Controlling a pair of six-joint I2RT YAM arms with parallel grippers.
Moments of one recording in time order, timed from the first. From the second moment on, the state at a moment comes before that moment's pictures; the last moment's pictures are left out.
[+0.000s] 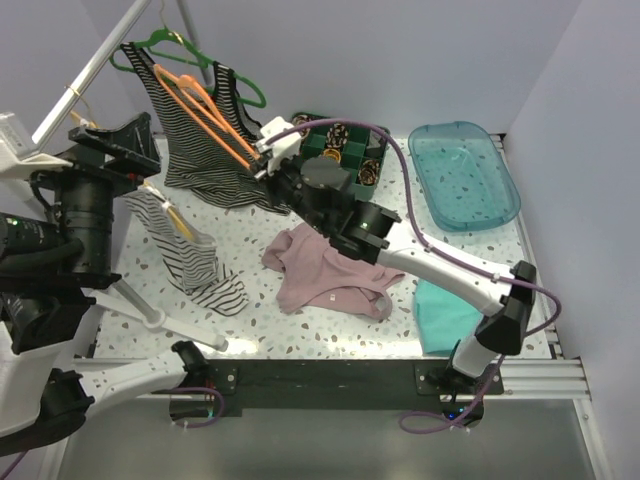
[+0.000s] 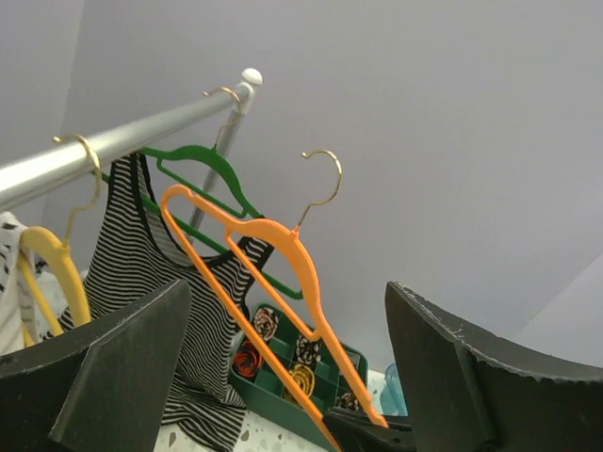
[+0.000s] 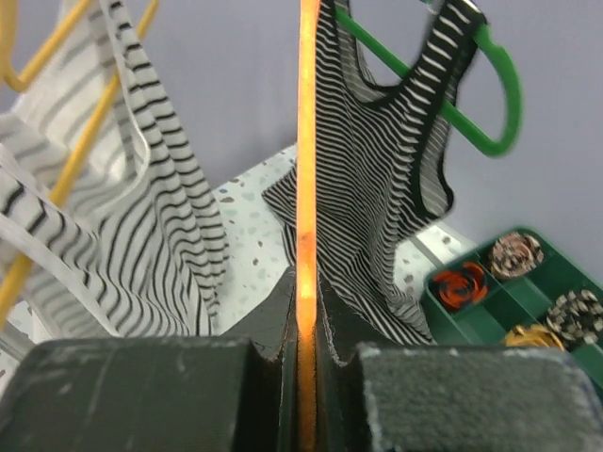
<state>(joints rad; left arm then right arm) -0.87 0.88 1.70 -0.34 -0.92 -0.11 1.07 1.66 1.71 -0.03 0.32 -0.06</state>
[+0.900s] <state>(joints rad) -0.87 1.20 0.90 -0.52 -0.43 -0.52 1.05 0.57 0.98 -0.80 0.68 0.48</state>
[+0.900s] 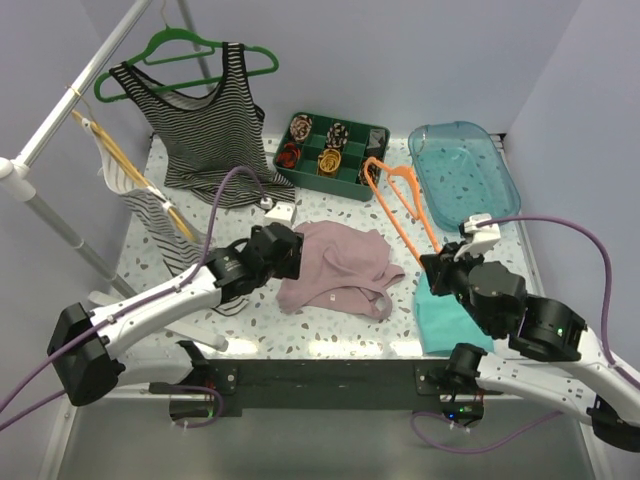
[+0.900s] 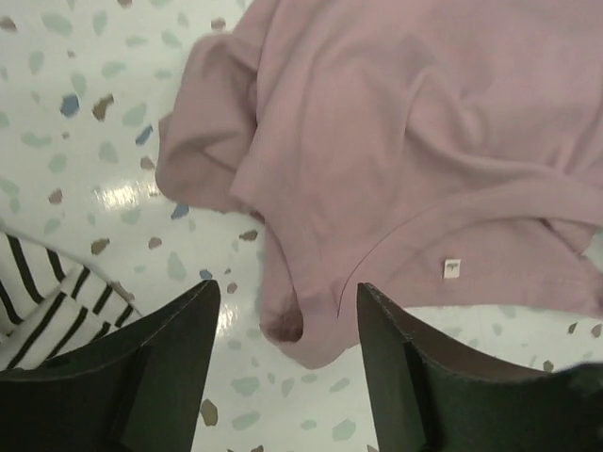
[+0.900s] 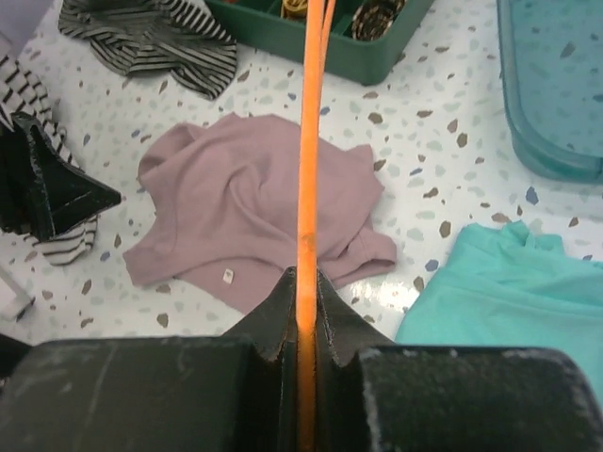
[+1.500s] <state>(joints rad) -0.98 1.41 0.73 -0.44 -0.40 -0.62 1.05 0.62 0.98 -0.89 0.49 0.49</state>
